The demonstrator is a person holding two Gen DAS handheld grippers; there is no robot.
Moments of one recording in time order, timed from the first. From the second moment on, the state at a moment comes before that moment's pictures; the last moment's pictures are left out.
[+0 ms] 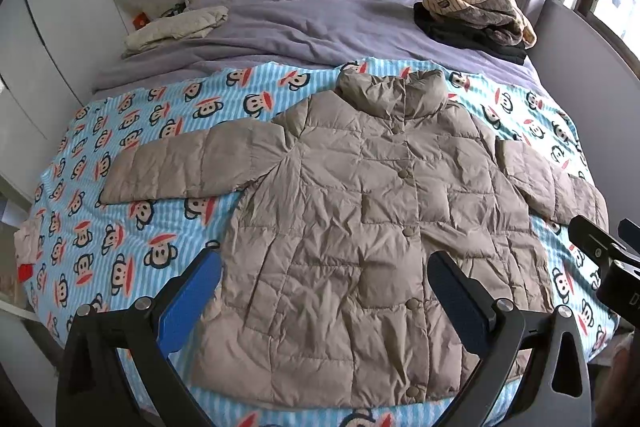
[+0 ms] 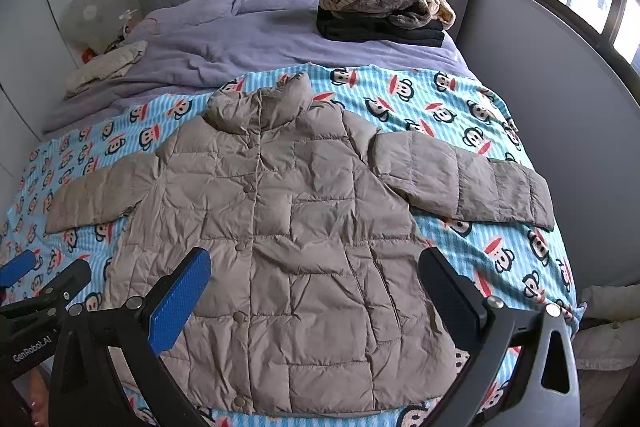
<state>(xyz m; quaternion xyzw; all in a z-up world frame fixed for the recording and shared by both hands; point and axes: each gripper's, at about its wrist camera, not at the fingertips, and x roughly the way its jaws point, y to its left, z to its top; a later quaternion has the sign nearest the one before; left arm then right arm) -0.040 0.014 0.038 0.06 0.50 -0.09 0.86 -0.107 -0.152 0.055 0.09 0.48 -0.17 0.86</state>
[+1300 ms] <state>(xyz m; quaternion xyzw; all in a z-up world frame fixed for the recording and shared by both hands) -0.045 0.024 0.045 0.06 0.49 -0.08 0.86 -0.109 -0.149 0.056 0.09 0.48 -0.17 0.86</state>
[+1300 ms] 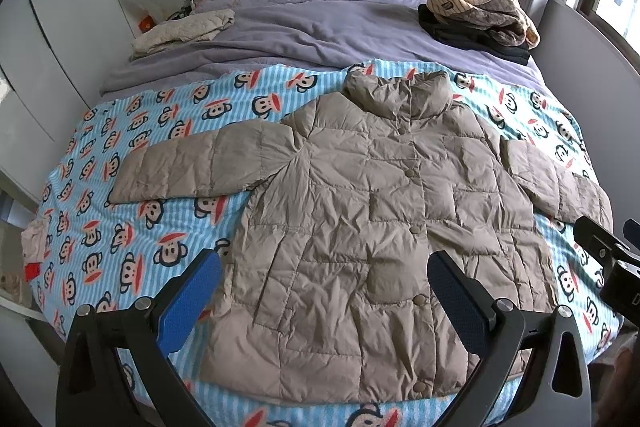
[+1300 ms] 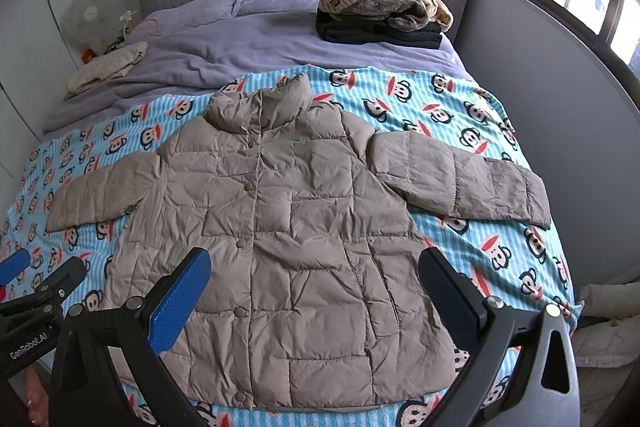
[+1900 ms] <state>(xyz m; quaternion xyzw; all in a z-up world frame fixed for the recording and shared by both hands) -0.048 0.026 0.040 0.06 0.50 -0.08 0.86 -0.109 -0.148 0.056 0.09 0.48 -0.17 0.86</state>
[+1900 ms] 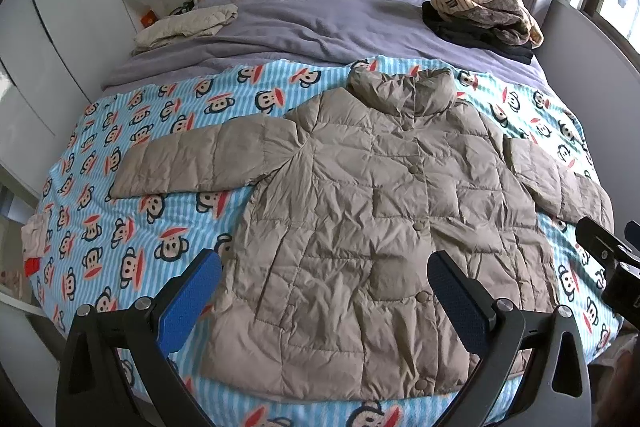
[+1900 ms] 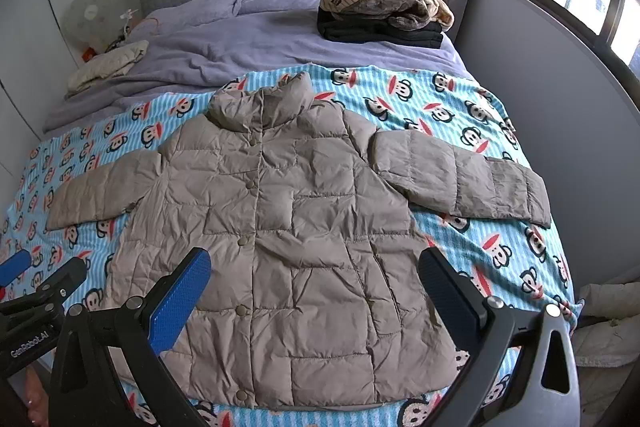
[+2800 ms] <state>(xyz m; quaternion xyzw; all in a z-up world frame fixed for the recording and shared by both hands) -0.048 0.026 0.040 0.06 0.50 -0.08 0.86 -0.109 -0.146 0.055 0.09 0.48 -0.17 0.86</state>
